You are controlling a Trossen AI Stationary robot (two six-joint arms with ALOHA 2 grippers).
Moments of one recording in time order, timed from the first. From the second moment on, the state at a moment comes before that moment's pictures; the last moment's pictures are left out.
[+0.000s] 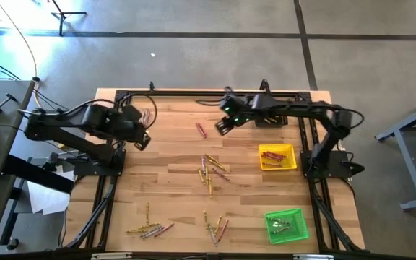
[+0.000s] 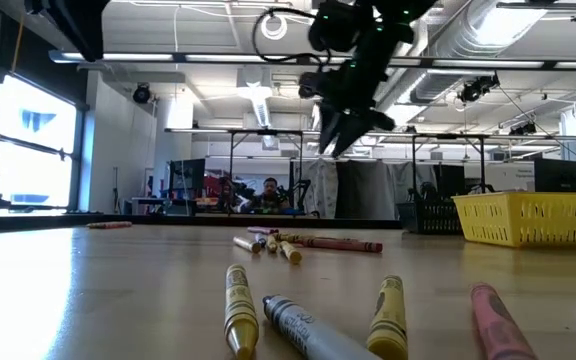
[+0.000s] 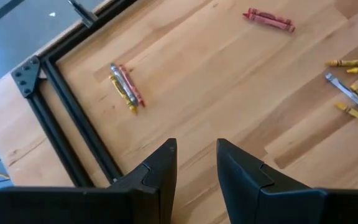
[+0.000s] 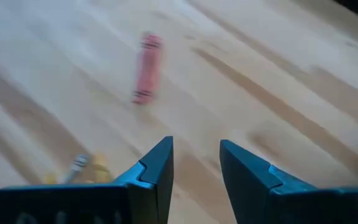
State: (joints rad) left arm -0.10 1.09 1.29 -1.57 -0.50 -0.97; right arm -0.30 1.74 1.39 -0.72 0.10 0.57
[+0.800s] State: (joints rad) left arm -0.14 0.98 1.19 -1.46 -0.66 -0.93; right arm -0.27 2.28 1.92 -0.93 0.00 0.54
